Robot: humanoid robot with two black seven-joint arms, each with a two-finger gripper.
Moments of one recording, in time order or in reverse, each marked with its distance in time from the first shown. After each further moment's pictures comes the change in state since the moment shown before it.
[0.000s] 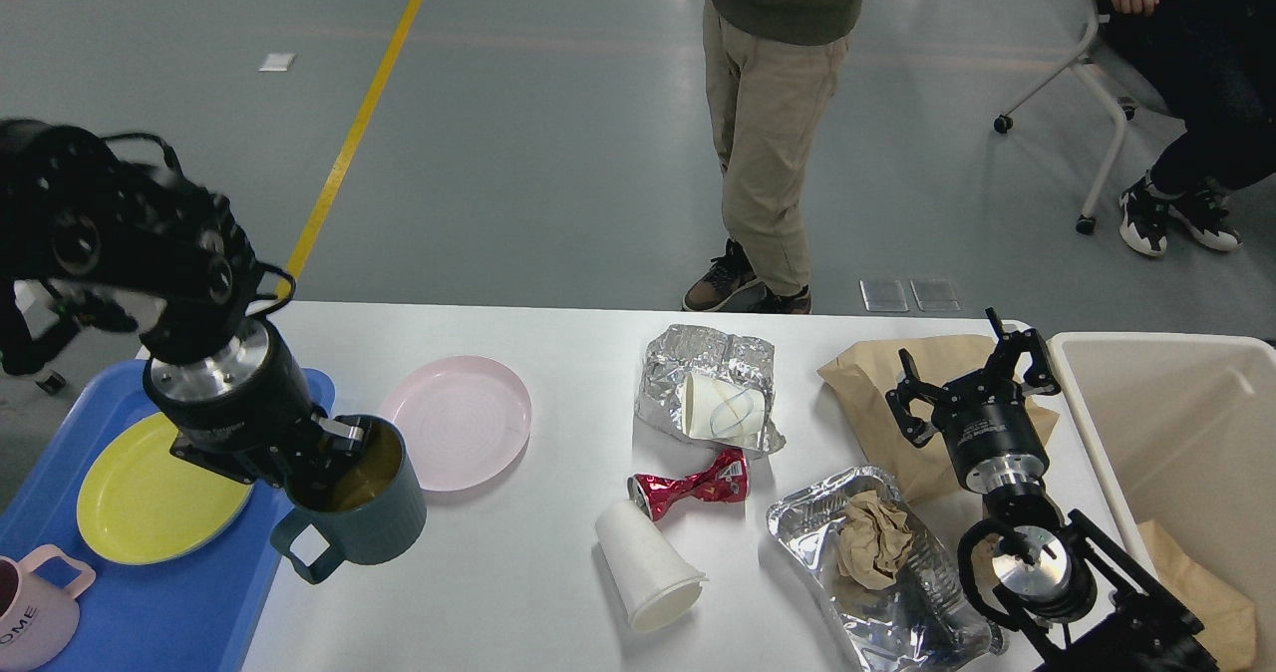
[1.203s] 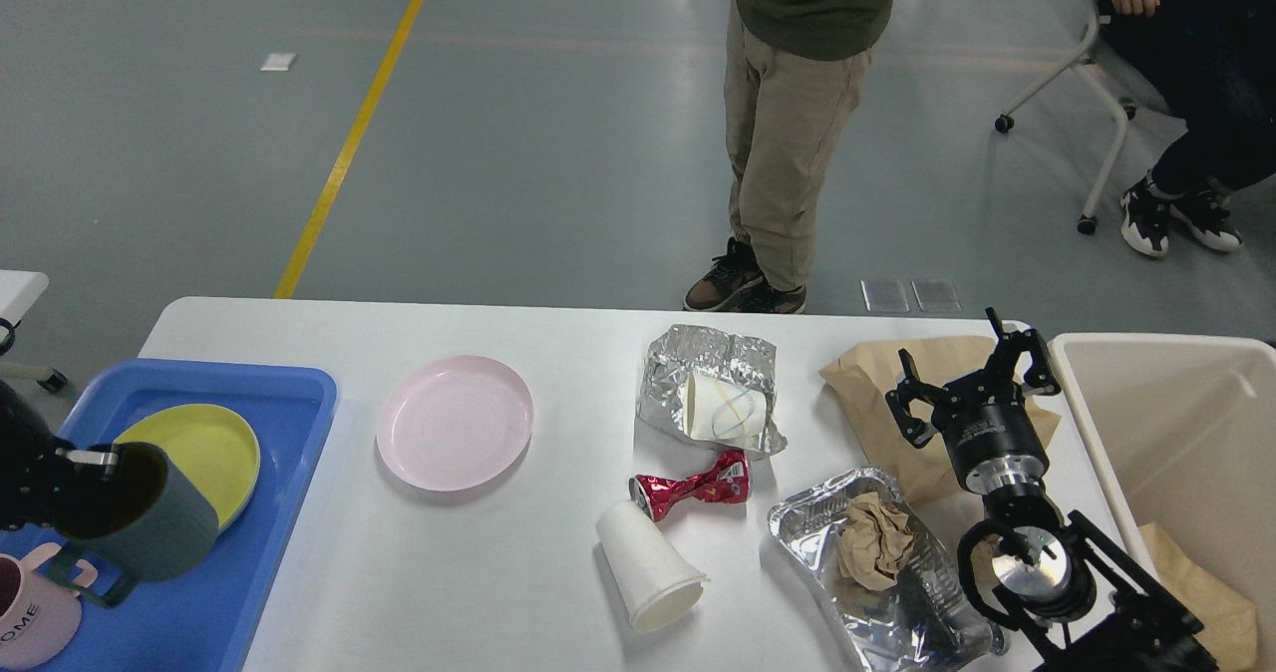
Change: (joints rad) left arm 0.320 0.497 0.071 0.330 0.408 -0.027 -0.158; right arm 0.000 0.000 0.000 0.002 0.001 0.000 0.000
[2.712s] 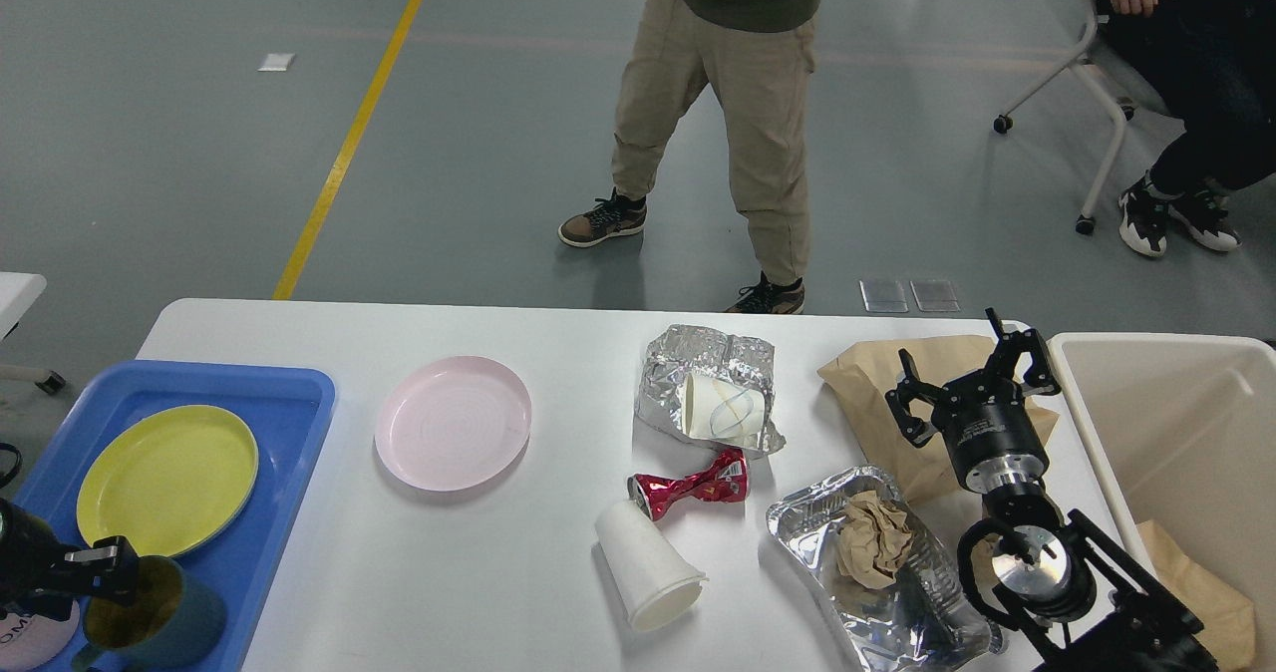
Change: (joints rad) left arm 0.549 0.066 -0.280 0.247 0.115 0.257 -0.038; right arm 0.000 0.000 0.000 0.000 0.000 0.000 0.000
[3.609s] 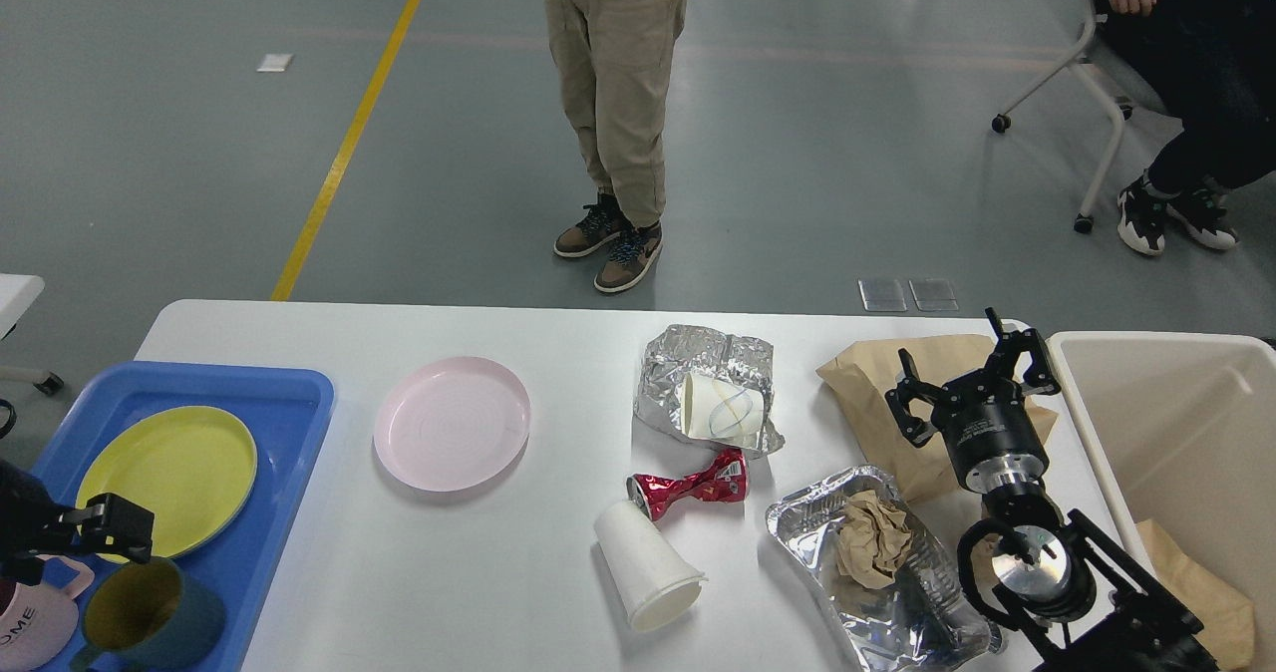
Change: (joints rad) left arm -0.361 -0.009 0.233 -0.225 -0.030 -0.010 -0.009; right arm 0.000 0.000 0.000 0.000 0.000 0.000 0.000
